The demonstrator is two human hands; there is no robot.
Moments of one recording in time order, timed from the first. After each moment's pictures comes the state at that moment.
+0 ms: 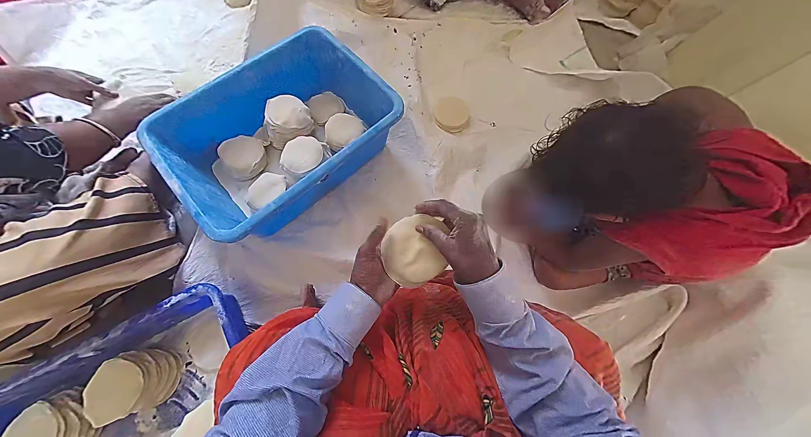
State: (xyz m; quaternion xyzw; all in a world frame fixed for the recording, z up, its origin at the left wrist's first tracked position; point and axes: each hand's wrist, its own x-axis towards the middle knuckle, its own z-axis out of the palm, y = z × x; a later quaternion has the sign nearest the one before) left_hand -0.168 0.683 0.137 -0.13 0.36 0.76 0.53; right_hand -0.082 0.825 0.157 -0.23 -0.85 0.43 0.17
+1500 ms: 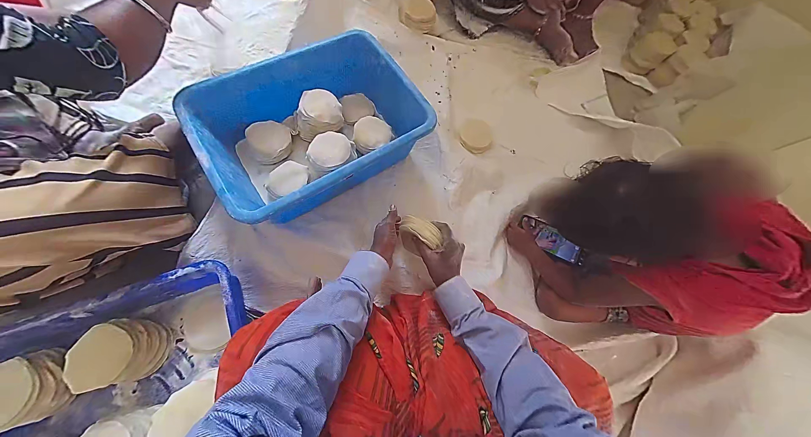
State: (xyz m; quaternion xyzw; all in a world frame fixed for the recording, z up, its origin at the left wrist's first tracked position) left_hand -0.220 0.722 0.068 -0.09 0.65 0.62 0.44; right_hand -0.111 0.805 0.052 -0.33 -0.85 0.35 0.21
